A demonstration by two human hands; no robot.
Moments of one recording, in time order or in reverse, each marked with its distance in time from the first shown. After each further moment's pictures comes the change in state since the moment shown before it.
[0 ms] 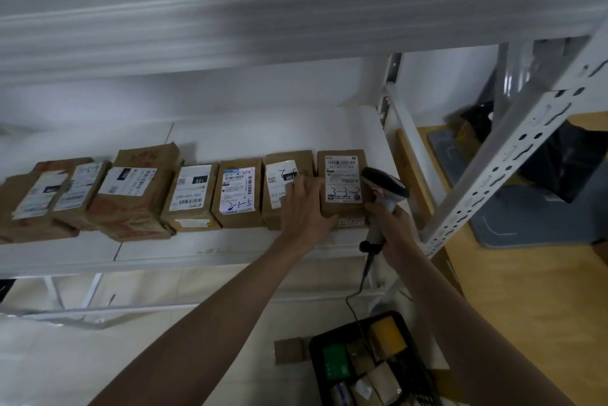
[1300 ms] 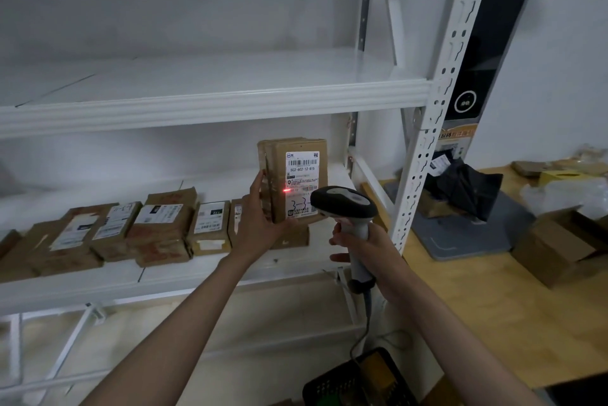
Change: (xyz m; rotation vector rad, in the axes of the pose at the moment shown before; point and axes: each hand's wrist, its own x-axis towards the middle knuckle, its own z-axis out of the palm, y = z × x) left_hand -0.118 -0.019 -0.150 -0.537 0.301 0.169; right_hand -0.258 -0.044 -0.024 -0.093 -0.418 -0.435
